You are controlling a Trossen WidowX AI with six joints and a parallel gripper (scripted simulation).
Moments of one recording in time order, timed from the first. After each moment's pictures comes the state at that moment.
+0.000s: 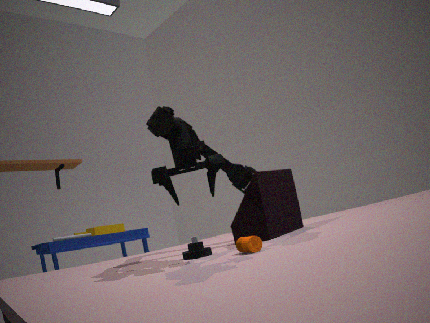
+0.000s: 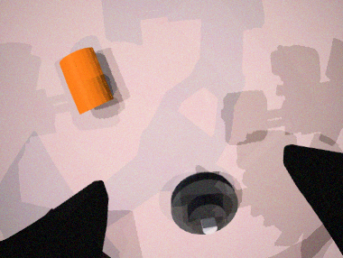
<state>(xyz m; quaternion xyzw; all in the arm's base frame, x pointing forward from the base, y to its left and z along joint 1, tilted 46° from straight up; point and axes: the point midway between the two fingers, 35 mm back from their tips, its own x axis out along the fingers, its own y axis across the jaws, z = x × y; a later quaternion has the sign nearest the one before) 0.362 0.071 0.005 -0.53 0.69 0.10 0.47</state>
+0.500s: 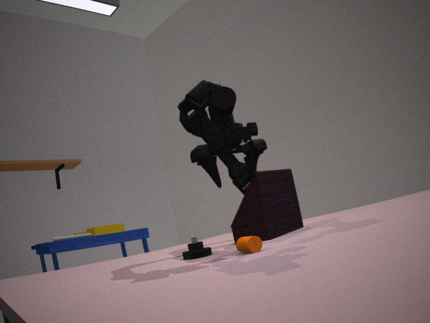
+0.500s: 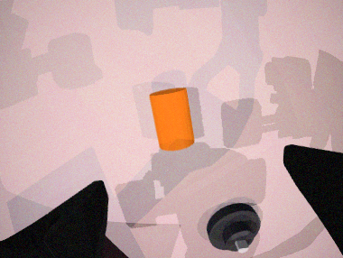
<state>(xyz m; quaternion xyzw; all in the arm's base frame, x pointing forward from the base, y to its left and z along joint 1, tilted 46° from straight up) 0.317 0.159 -0.064 -0.60 0.68 0.15 0.40</state>
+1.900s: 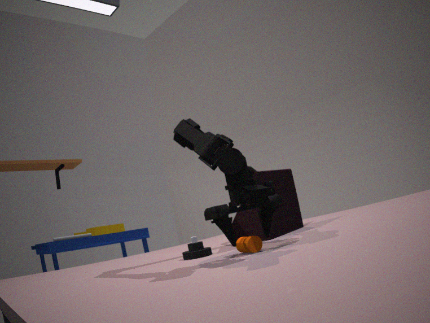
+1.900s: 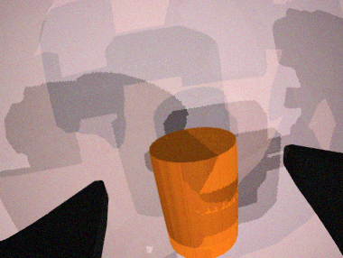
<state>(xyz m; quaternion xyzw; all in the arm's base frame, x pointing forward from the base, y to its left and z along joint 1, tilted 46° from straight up) 0.323 0.062 -0.168 -0.60 0.68 0.15 0.39</state>
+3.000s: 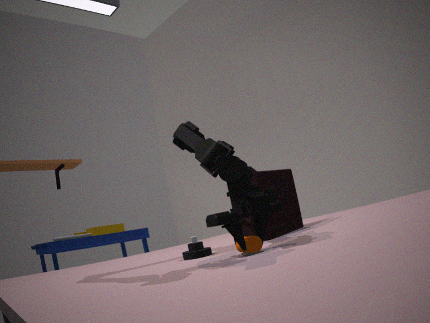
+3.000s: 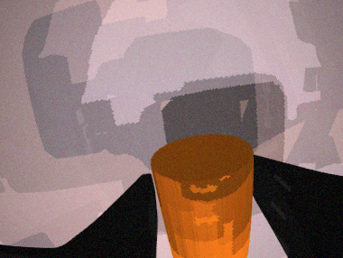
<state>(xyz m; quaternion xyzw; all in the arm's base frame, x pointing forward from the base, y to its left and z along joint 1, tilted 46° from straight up) 0.322 0.050 -0.179 -0.60 0.68 0.15 0.39</state>
